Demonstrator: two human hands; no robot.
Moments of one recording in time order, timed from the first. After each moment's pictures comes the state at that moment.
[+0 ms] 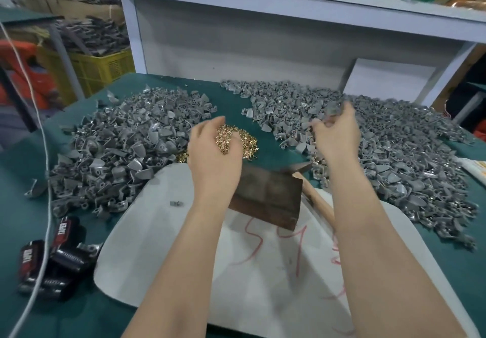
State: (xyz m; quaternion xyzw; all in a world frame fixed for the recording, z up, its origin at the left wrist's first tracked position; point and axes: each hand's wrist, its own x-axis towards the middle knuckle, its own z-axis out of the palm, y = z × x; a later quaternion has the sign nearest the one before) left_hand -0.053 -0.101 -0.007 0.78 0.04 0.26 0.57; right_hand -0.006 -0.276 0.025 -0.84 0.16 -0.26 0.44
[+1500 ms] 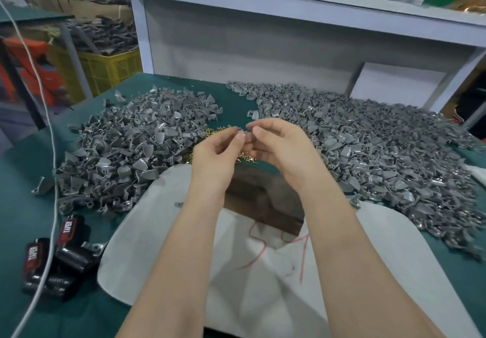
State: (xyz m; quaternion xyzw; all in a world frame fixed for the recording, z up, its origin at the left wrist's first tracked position) left_hand -0.041 -0.094 -0.016 0.60 0.03 0.12 0.79; right_hand -0.031 -0.207 0.019 -0.70 -0.09 0.01 0.71
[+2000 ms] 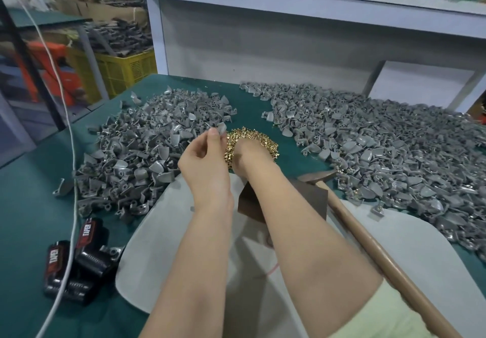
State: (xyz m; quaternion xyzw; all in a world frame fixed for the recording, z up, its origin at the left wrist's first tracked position) left_hand -0.037 -0.081 -0.014 0.41 0.16 0.27 0.86; right_hand 0.038 -0.133 -0.017 -0.99 -0.03 0.08 0.12
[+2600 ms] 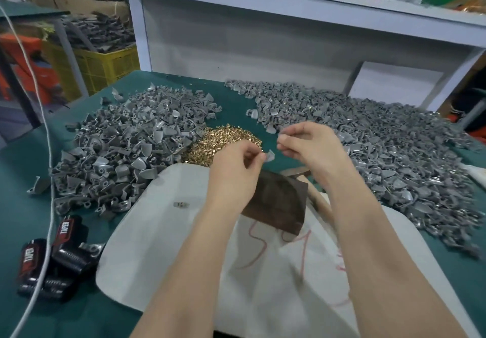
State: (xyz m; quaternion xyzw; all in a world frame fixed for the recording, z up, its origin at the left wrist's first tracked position) left_hand -0.049 -0.107 -0.020 0.83 -0.05 0.15 0.53; right_hand -0.026 -0.242 0.021 -0.78 0.01 -0.07 0.62
